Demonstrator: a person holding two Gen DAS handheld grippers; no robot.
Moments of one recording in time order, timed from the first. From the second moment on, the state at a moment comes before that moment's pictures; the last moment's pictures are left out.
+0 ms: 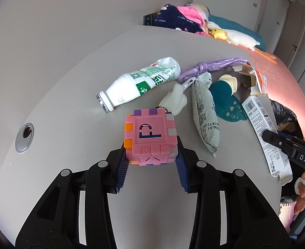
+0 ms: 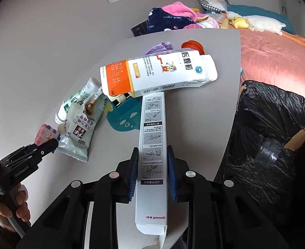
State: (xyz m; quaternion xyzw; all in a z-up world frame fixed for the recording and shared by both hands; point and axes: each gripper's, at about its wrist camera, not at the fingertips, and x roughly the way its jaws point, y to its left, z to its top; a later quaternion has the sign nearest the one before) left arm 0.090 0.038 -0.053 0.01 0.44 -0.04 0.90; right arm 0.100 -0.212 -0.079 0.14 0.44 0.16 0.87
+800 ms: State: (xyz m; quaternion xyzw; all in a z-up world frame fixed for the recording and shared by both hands) left arm 0.067 -0.014 -0.015 0.02 0.40 -0.06 0.91; right arm 0.061 -0.241 -0.030 0.16 0.39 0.20 0.89
